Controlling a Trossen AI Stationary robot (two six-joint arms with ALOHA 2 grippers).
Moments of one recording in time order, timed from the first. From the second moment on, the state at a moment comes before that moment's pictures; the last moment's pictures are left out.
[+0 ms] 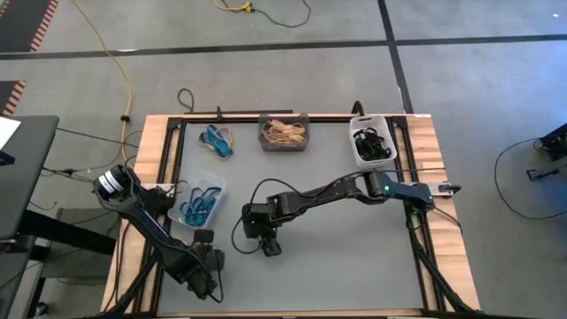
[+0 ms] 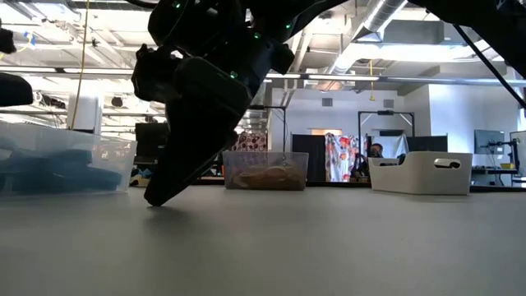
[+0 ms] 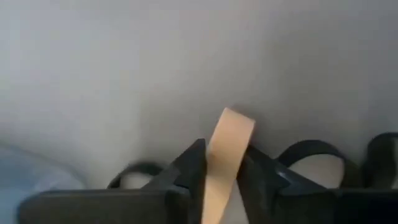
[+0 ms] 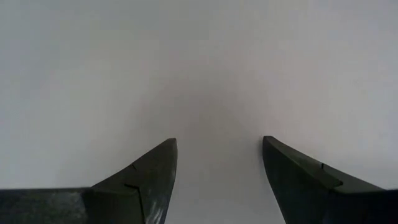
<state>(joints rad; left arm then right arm) -0.85 1.70 0.97 -0.85 -0.16 -0.78 0.14 2.42 1.93 -0.59 -0.26 -0.09</state>
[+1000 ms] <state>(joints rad) -0.82 1.70 1.36 -1.12 -0.39 -0.62 0.14 2.43 1.93 -0.28 -0.26 0.09</state>
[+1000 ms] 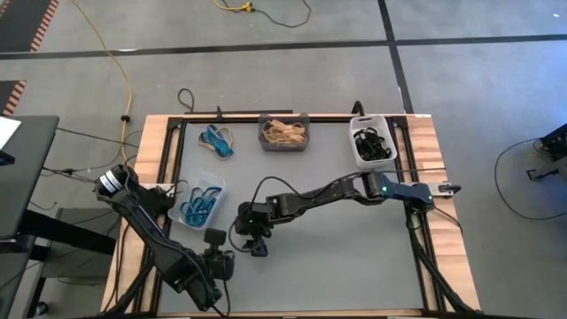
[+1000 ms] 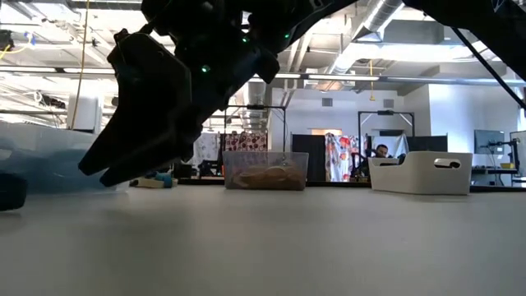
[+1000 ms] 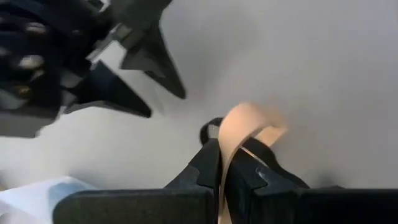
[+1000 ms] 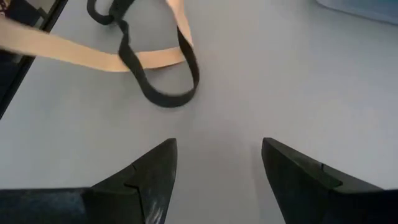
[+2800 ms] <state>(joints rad) -0.87 1.70 1.71 -1.57 -0.45 -0.81 0.18 2.42 1.93 -0.06 -0.26 -0.09</state>
